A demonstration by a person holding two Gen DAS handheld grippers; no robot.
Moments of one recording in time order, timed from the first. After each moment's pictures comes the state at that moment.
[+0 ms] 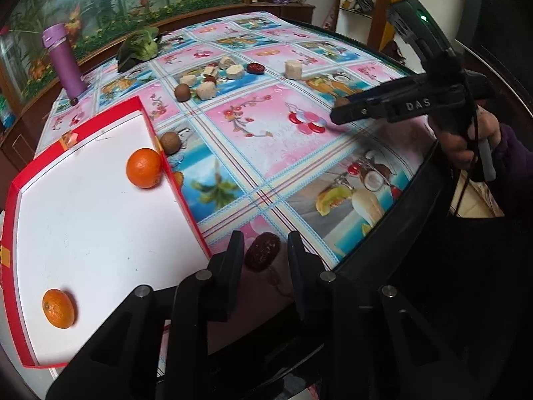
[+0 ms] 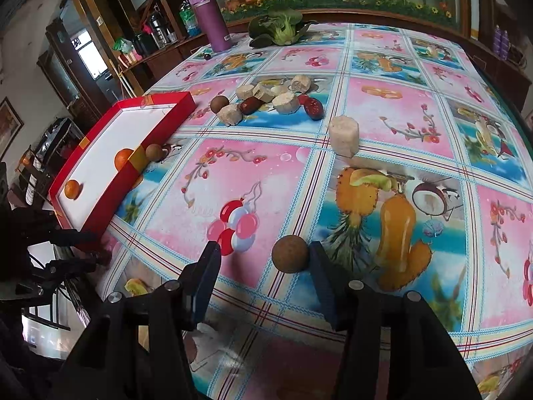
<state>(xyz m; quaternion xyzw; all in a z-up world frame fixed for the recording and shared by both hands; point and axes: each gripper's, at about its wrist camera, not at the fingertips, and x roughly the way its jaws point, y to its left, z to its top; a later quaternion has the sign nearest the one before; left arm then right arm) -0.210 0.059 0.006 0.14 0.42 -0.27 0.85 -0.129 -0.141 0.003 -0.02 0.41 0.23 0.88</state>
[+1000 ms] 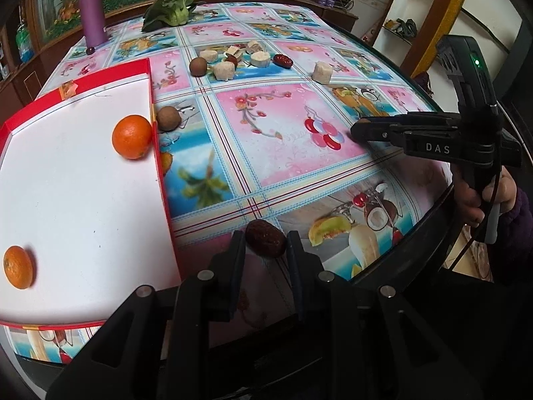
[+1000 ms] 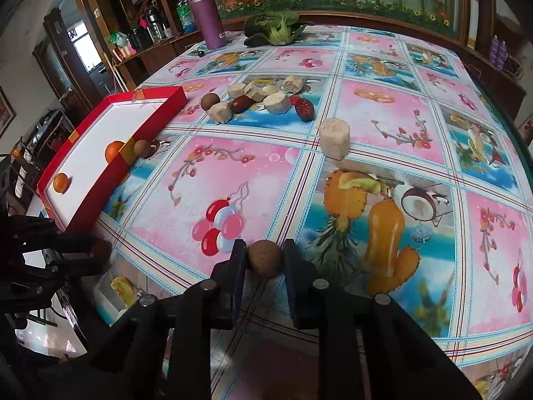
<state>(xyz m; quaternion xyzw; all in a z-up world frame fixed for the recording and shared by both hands) -0.190 0.046 -0.004 0.03 0.47 -0.21 0.86 -0.128 -0.142 0.001 -0.04 0.41 0.21 0.89</state>
